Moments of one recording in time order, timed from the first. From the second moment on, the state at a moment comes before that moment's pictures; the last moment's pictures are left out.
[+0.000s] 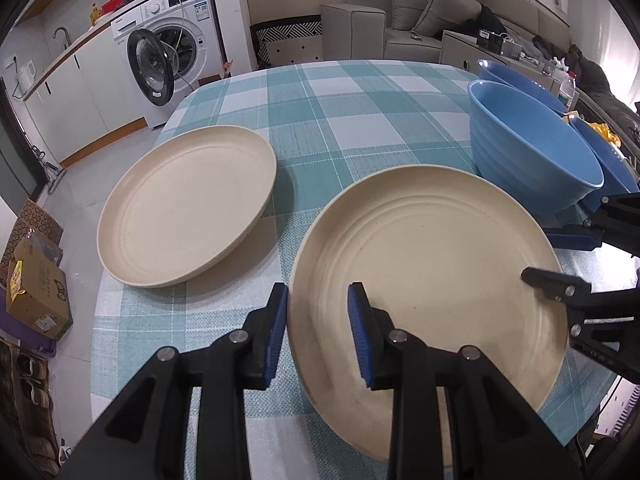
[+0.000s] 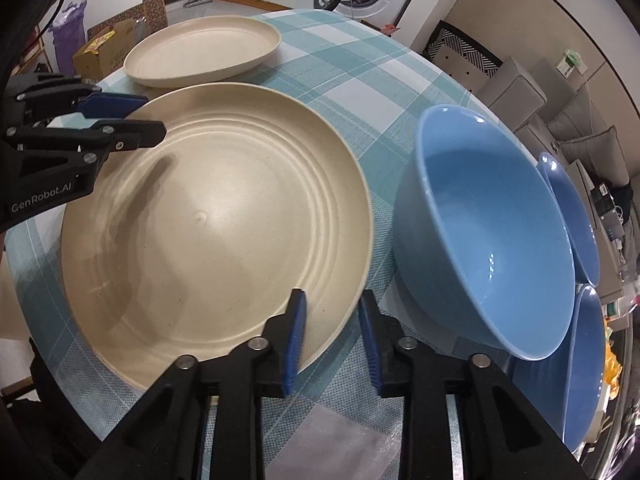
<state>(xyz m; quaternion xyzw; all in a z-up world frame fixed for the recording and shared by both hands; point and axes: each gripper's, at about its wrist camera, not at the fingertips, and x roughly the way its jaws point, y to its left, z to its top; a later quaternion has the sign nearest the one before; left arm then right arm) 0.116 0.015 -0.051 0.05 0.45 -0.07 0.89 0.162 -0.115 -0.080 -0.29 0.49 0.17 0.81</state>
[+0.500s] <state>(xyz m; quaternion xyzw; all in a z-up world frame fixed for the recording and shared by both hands) 0.106 0.012 -0.043 0.05 0.44 -0.09 0.89 0.155 -0.116 -0.072 -0.28 0.49 0.20 0.80</state>
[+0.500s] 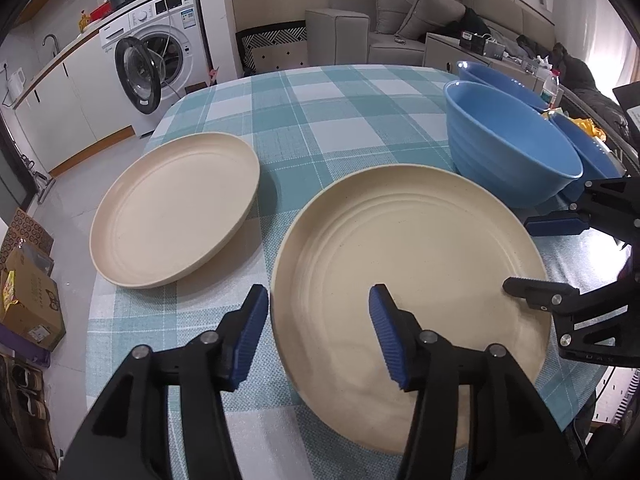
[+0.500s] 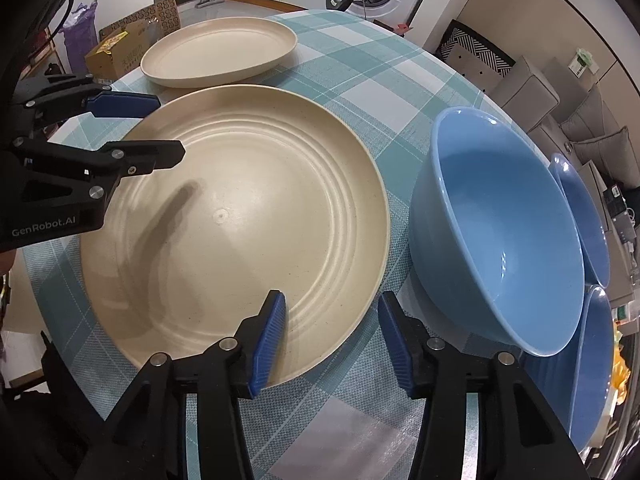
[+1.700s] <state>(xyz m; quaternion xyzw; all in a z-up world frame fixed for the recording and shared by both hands) 0.093 0.120 0.011 -0.09 0.38 0.02 0.92 0.196 -0.099 0.045 -0.04 0.43 0.29 0.85</state>
